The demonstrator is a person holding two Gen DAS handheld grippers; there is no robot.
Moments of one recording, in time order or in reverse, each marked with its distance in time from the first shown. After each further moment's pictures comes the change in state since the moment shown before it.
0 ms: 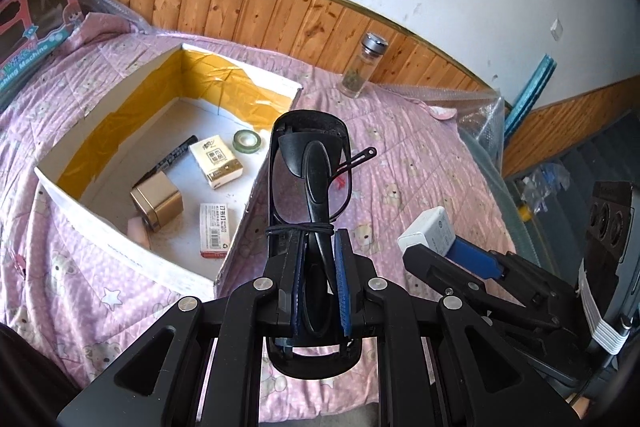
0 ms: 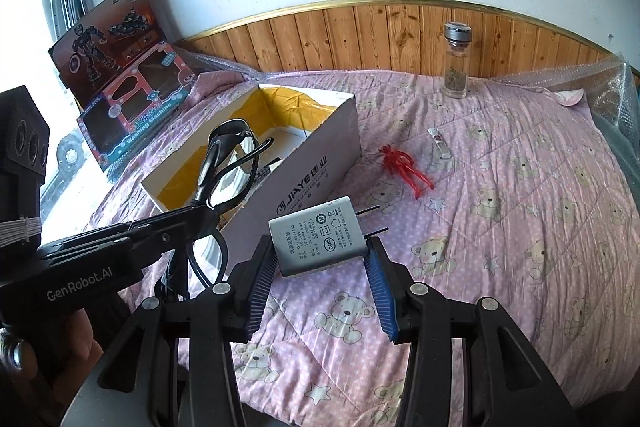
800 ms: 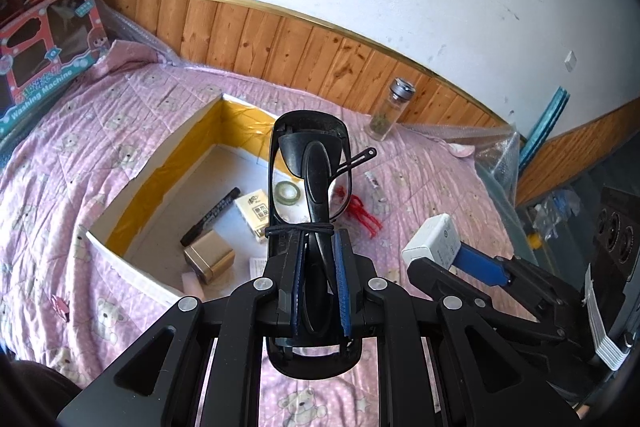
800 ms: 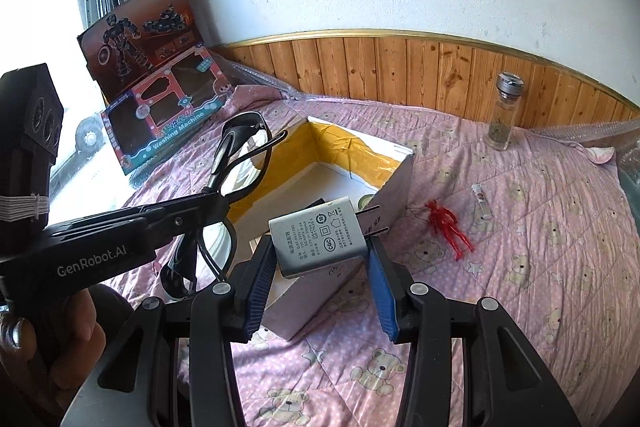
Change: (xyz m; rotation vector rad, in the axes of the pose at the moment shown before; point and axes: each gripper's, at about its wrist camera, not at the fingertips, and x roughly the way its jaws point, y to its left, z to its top) left arm -0.027 0.044 0.055 -0.026 -0.077 0.058; right arm 0.013 0.056 0.054 -0.117 -0.044 0.061
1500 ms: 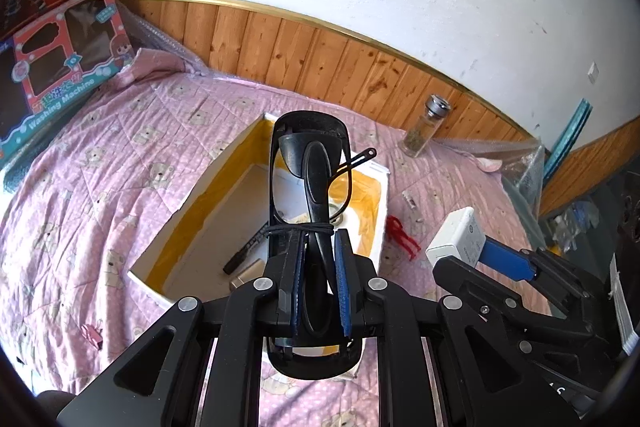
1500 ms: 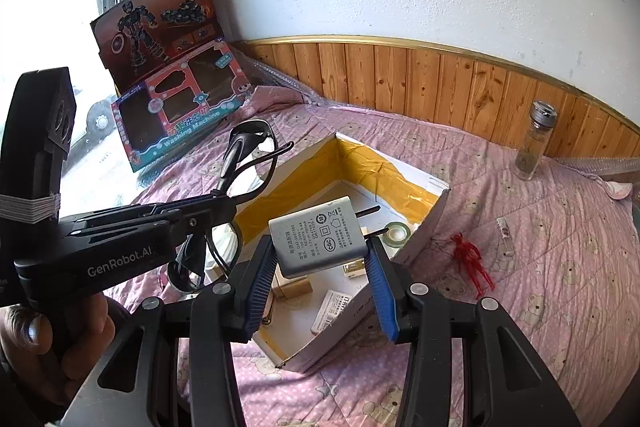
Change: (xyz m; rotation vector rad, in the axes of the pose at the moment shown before) left arm 0.010 0.048 0.027 -0.021 -0.023 0.071; right arm 0.032 0.030 0.036 -0.075 0.007 0.033
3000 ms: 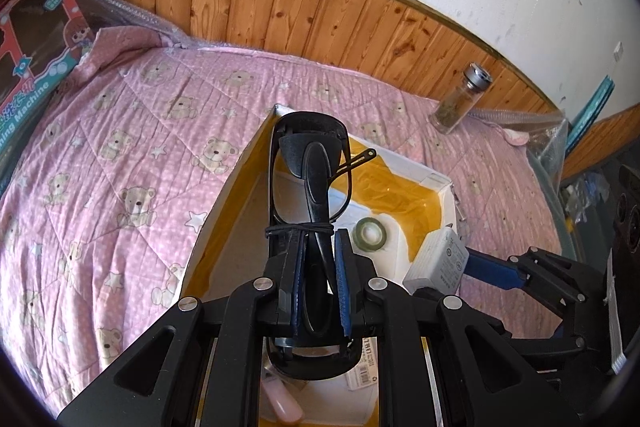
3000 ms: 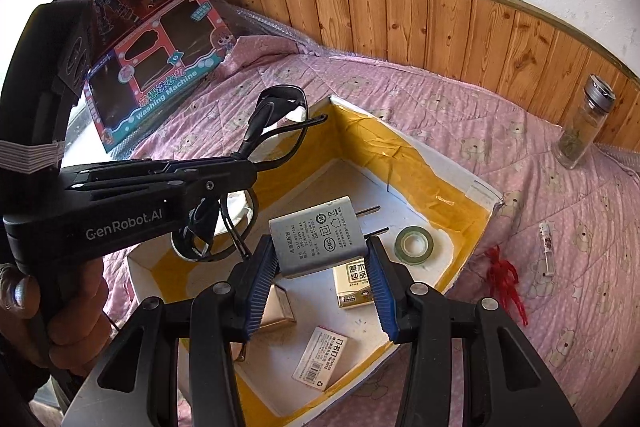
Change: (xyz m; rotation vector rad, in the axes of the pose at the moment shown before) left arm 0.139 0.041 0.070 0.075 0.205 -0.001; right arm 0.139 -0.032 0.043 0.014 0.212 0.043
